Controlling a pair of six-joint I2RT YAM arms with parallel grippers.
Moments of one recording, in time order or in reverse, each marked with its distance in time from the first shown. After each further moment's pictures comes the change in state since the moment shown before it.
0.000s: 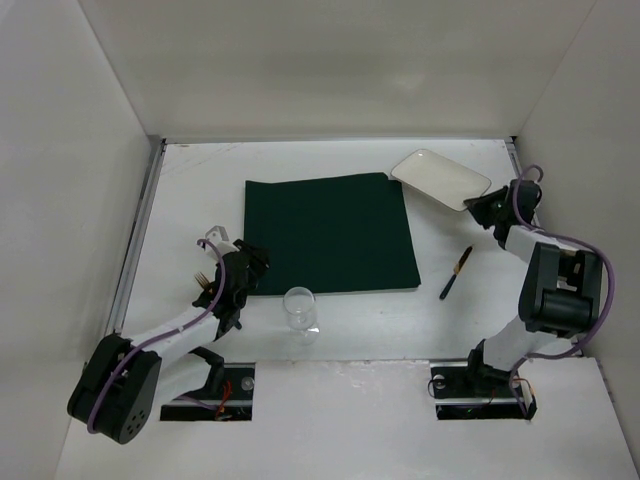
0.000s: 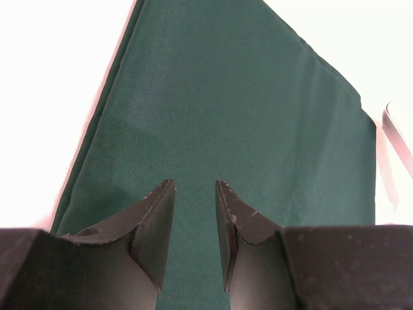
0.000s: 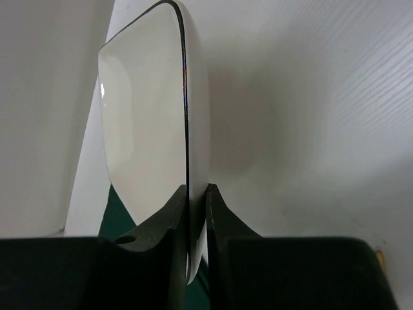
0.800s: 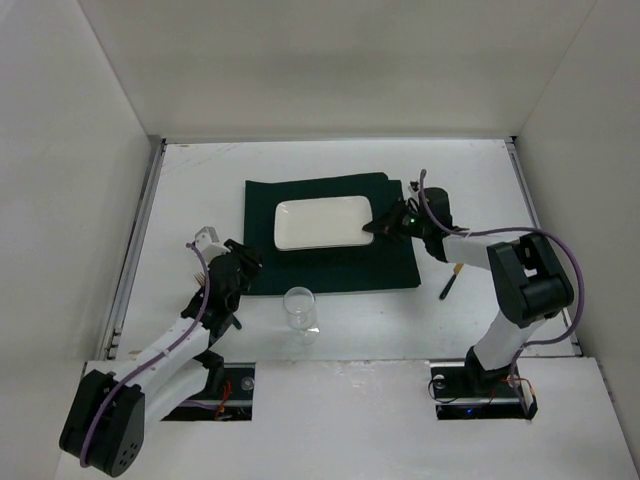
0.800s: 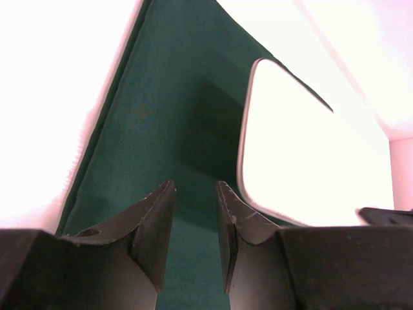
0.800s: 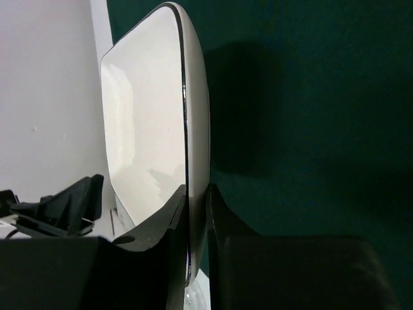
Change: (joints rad) left arm 0.024 -0.182 0.000 -0.116 0.008 0.001; right arm 0.541 0.057 -0.055 0.164 -0.301 -0.010
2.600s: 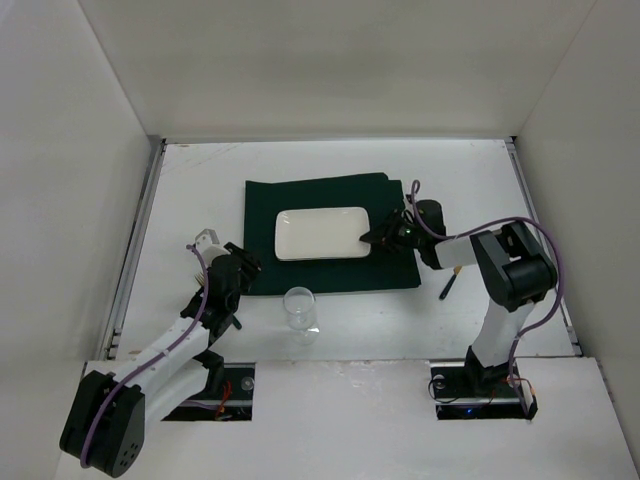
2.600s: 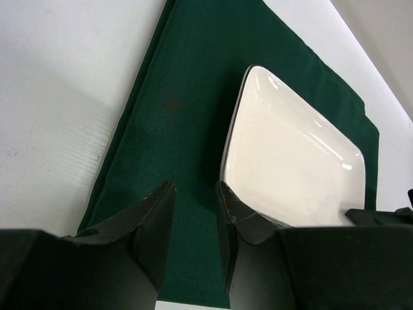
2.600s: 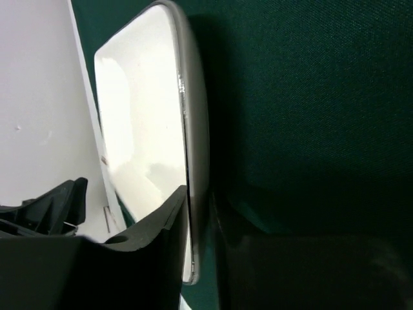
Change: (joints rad) left arm 0.006 -0.015 0.006 -0.104 -0.010 0.000; right arm 0.016 0.159 -0.058 0.174 -0.026 0.028
